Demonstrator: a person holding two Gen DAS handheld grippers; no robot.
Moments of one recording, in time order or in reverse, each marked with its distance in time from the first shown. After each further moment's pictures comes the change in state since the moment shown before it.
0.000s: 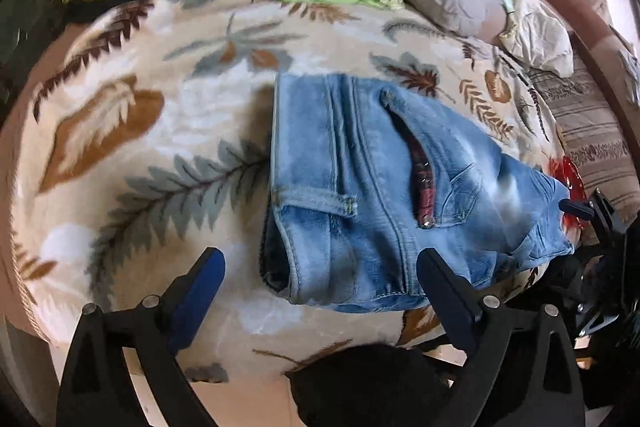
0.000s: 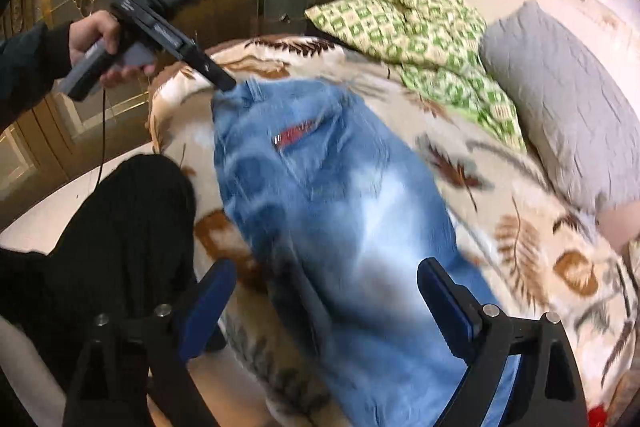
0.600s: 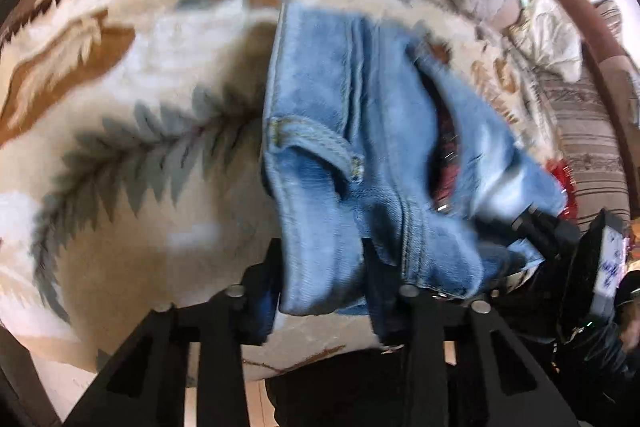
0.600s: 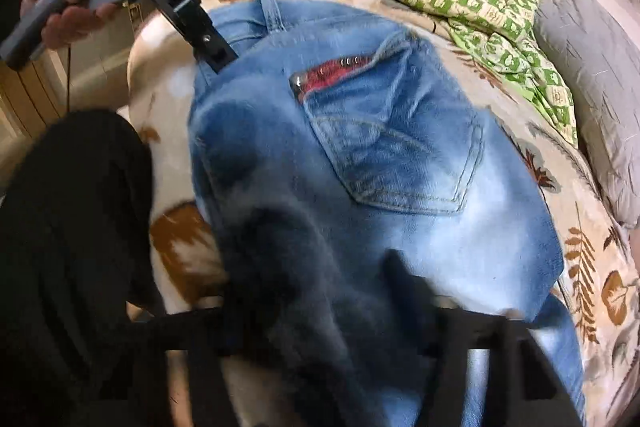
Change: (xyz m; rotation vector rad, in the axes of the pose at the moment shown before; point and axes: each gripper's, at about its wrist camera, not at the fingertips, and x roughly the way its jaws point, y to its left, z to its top) left arm 0.033 0.007 0.000 -0.068 0.081 -0.088; right arm 0.114 0.029 0.006 -0.059 0.144 0.032
